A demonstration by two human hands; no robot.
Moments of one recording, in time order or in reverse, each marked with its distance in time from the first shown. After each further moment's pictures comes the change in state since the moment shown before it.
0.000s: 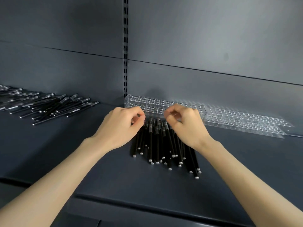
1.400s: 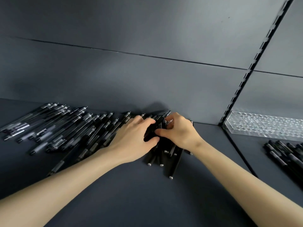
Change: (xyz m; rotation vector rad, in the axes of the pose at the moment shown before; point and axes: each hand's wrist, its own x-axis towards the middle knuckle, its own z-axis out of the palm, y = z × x) left_hand 0.029 -0.335 -0.137 0.032 -0.277 -0.035; right_hand 0.180 -0.181 0.314 -0.067 -0.149 0.374
